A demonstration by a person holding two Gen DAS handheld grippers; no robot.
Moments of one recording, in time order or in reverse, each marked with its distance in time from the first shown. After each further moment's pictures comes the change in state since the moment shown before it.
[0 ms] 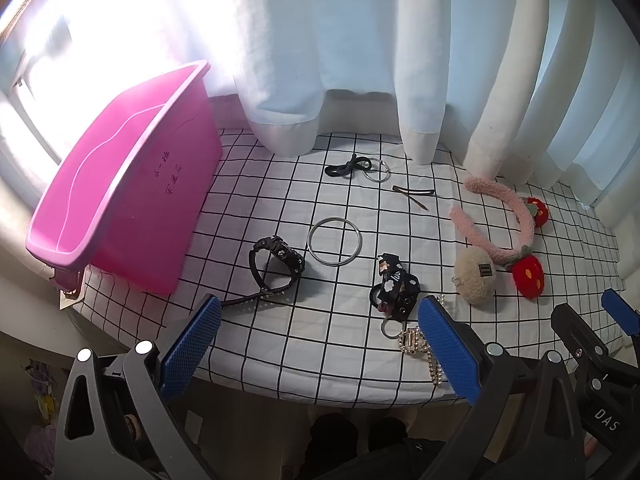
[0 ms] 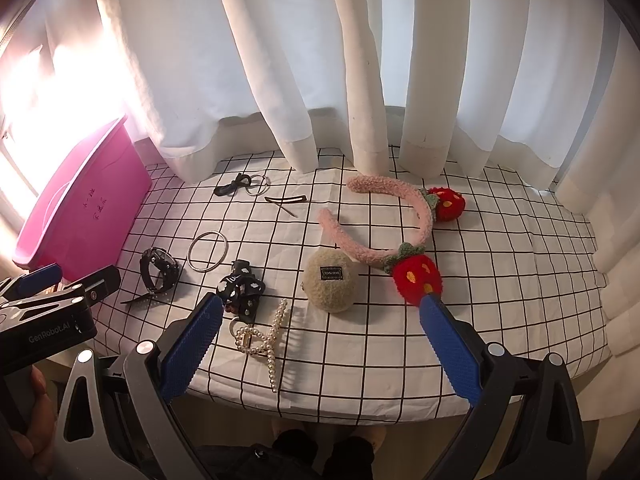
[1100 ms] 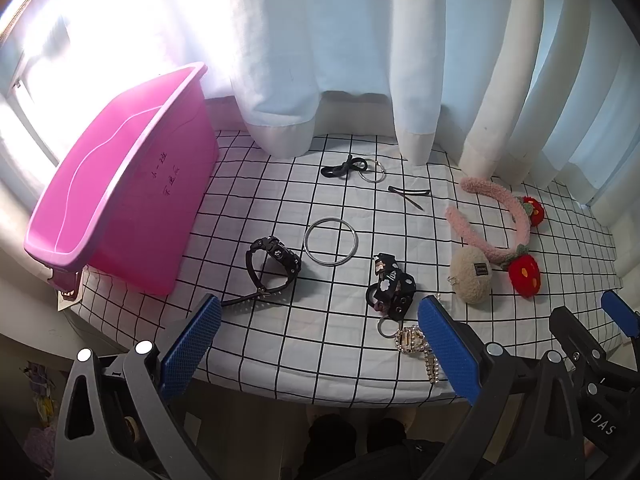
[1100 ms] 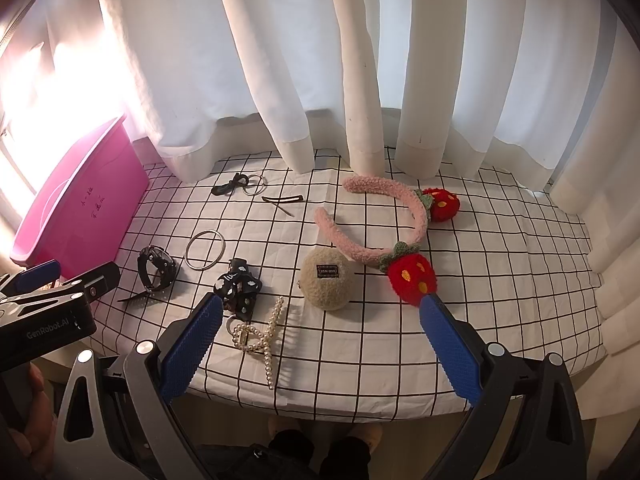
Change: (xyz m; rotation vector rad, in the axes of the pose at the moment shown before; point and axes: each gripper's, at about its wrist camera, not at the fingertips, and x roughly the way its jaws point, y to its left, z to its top) left arm -0.003 -0.003 0.000 0.002 -0.005 -0.007; right arm -0.005 -0.001 0.001 -0.008 -0.002 -0.017
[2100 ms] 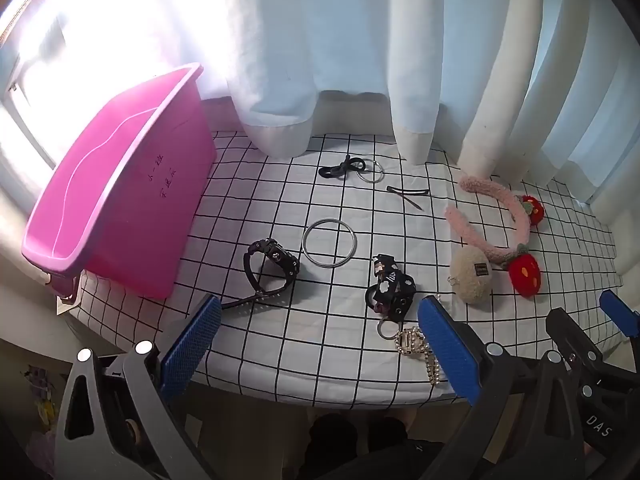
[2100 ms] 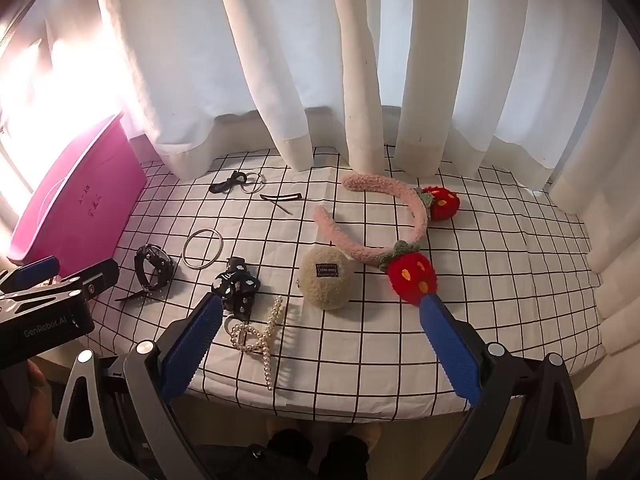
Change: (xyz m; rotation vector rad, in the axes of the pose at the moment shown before) left arm 0.005 -0.002 -0.001 0.008 0.009 -0.006; right arm 0.002 0.002 -0.001 -0.009 0.003 -0.010
